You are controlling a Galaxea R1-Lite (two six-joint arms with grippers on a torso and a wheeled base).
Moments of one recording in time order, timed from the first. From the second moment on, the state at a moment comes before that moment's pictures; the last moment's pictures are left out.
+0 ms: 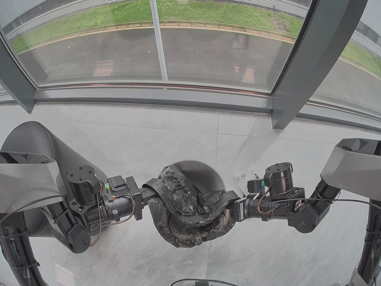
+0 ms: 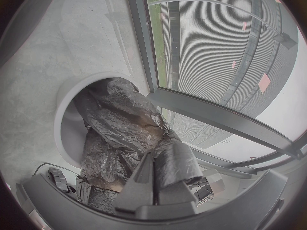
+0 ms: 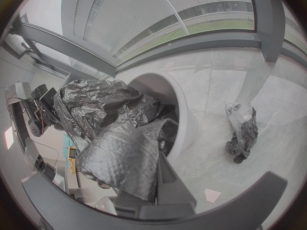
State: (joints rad) left arm -0.34 2.15 -0.45 -1.55 -0.69 -1.30; right arm 0.50 2.21 -0.73 -0.91 0.32 0.26
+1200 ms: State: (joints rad) left arm -0.32 2.19 -0.50 -1.55 -0.69 -1.30; right arm 0.43 2.13 -0.65 -1.02 0.29 0.24
